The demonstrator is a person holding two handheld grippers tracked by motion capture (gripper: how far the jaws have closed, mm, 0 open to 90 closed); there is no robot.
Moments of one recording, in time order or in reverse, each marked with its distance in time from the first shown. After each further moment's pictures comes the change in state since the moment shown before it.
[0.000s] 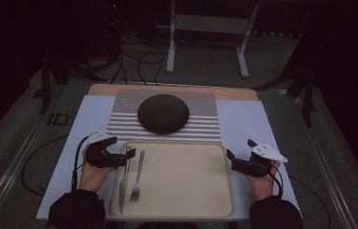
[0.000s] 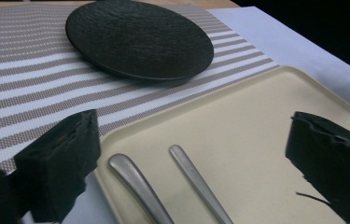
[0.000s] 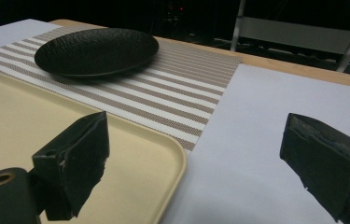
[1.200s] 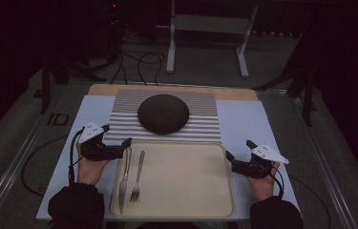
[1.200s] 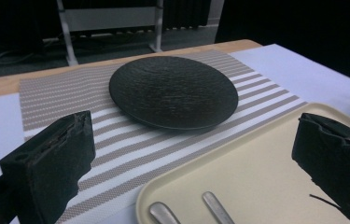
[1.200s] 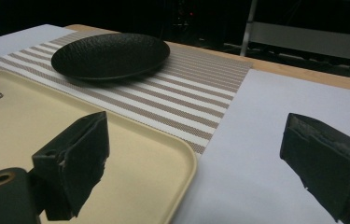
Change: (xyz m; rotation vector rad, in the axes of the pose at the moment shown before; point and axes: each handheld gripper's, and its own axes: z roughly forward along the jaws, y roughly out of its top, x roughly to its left) left arm 0.001 0.020 -0.011 -0.141 0.116 0.095; right arm 0.002 0.000 -0.003 -0.017 0.042 -0.004
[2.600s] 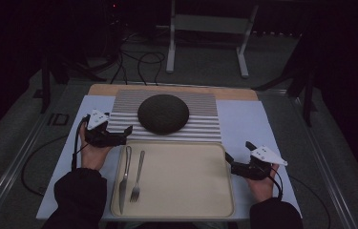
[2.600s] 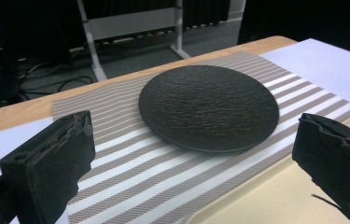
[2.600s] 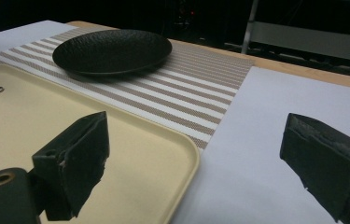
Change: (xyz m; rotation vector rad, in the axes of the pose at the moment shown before) left arm 0.016 0.020 0.027 0.012 0.087 0.066; right arm 0.002 -0.005 0.000 0.001 0.000 -0.009
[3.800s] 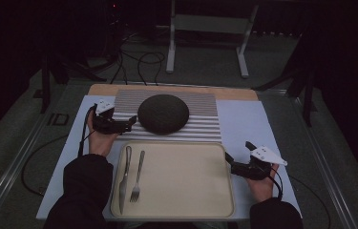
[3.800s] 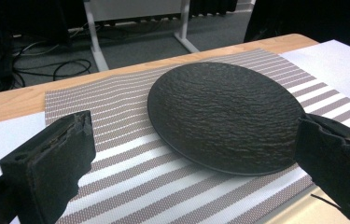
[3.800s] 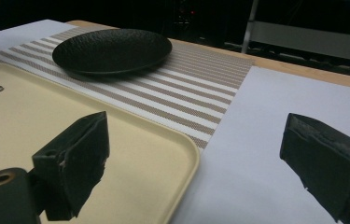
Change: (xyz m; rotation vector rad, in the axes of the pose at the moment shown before) left arm 0.021 0.010 0.049 0.058 0.002 -0.075; right arm 0.000 0.000 0.000 0.002 0.002 -0.003
